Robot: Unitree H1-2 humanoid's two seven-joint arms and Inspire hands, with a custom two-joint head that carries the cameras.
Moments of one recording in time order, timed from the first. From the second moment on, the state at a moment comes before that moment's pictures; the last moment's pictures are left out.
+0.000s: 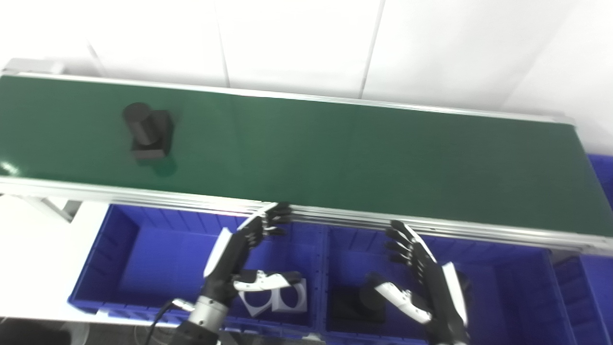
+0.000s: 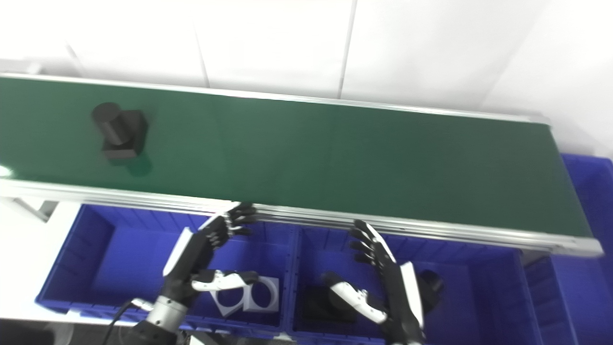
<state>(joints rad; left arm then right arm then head) 0.30 0.05 -0.29 0.04 0.09 -0.44 -0.04 0.43 -0.10 0.21 -0.26 -0.23 -0.13 -0.02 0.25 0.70</state>
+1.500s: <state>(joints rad) 0.13 0.19 -0.73 0.23 0.21 -0.44 0.58 0.27 -0.11 0.16 -0.26 -0.26 -0.23 -0.01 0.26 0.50</state>
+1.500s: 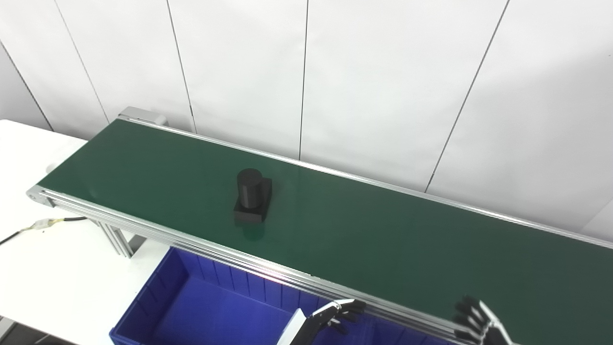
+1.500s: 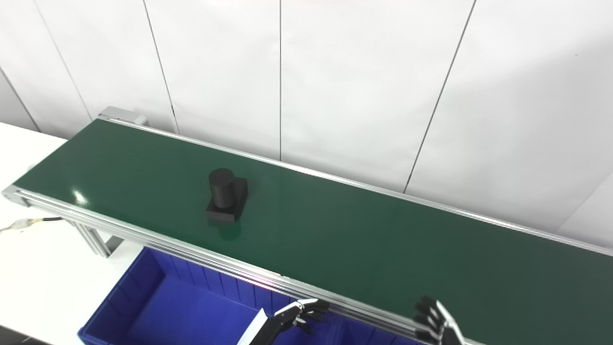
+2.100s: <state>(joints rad) 0.12 0.19 -0.75 0.23 0.20 -0.44 0.62 0.08 -0.10 0.17 -0.31 -0.30 -0.09 0.06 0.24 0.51</state>
